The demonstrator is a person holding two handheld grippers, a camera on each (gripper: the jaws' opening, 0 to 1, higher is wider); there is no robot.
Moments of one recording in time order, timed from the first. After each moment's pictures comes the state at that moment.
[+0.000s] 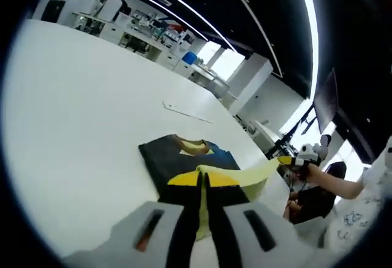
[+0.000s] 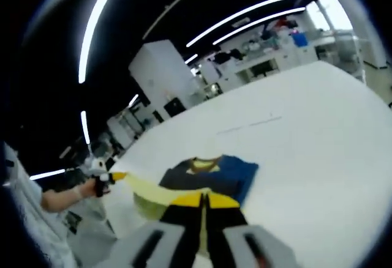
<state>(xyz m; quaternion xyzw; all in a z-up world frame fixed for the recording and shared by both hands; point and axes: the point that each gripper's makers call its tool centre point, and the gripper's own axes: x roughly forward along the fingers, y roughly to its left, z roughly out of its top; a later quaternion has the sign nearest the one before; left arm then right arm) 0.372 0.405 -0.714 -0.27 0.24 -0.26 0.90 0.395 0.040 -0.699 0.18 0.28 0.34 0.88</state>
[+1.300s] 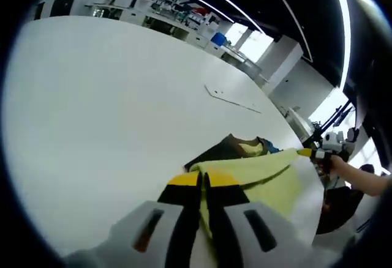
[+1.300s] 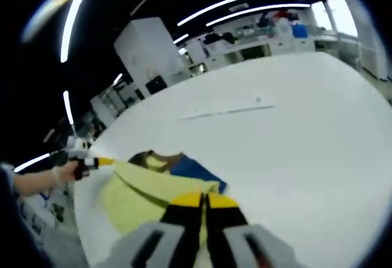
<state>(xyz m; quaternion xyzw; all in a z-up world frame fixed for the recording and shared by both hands) 0.450 0.405 -0.803 -0.22 0.34 -0.18 0.90 0.487 0.049 -0.797 0.12 0.36 0.30 0.87</state>
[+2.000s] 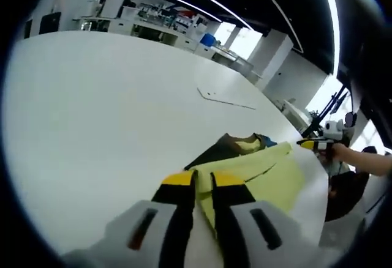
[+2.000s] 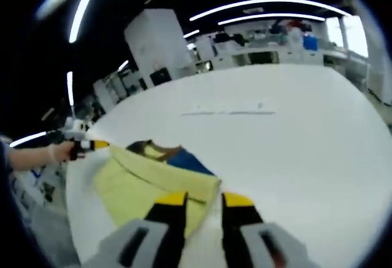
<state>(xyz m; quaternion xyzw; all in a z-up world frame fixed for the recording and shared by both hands) 0.445 0.415 -0.790 -0.17 0.31 -0.21 0.91 0.477 0.037 -0.782 0.05 0.34 0.33 0.88</state>
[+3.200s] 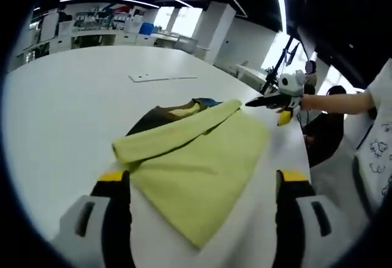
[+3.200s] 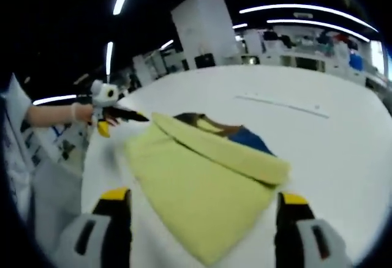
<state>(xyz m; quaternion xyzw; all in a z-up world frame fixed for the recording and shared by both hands) 0.390 0.352 -0.799 -0.07 0.32 -0.40 0.86 0.413 0.101 -0.808 -0.02 0.34 0.46 0.82</state>
